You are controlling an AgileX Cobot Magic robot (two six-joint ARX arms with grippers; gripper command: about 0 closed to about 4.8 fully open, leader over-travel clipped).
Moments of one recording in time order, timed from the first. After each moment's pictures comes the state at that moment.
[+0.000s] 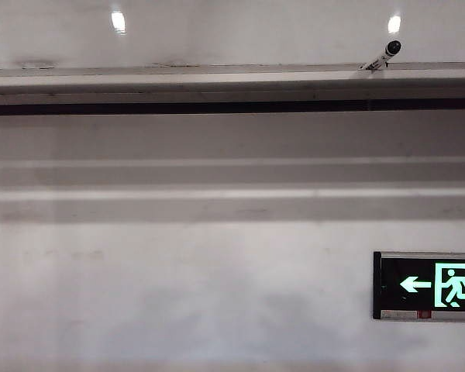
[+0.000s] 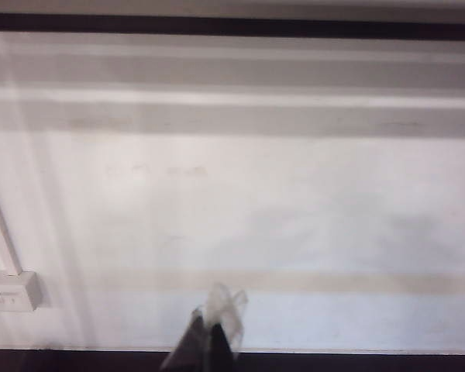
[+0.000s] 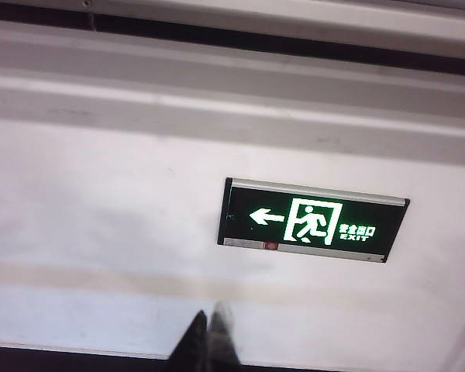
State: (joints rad) left arm -0.08 0.00 0.01 -0.02 -0.06 0.05; right arm 0.10 0.00 0.01 0.02 0.13 -0.02
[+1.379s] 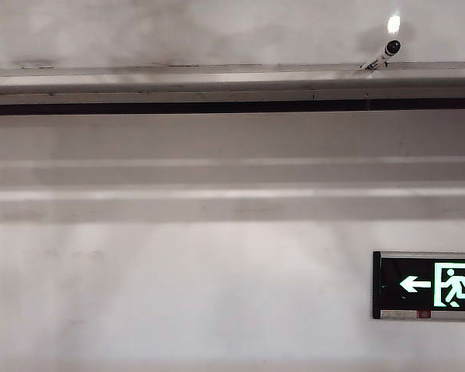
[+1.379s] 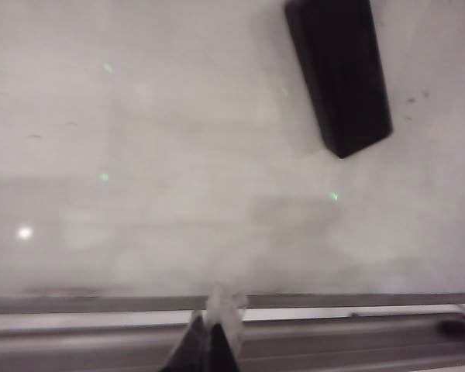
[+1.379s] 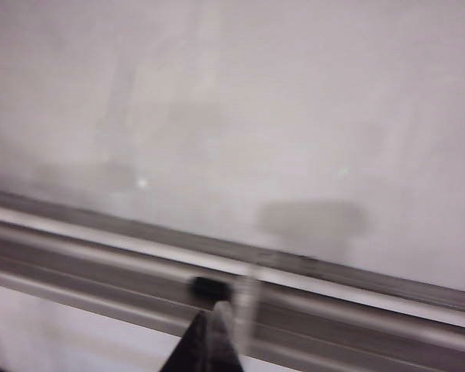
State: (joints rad) left arm -0.10 0.81 1.20 -0.31 0.16 -0.12; right arm 0.41 0.81 0.88 -0.01 0.15 0.02
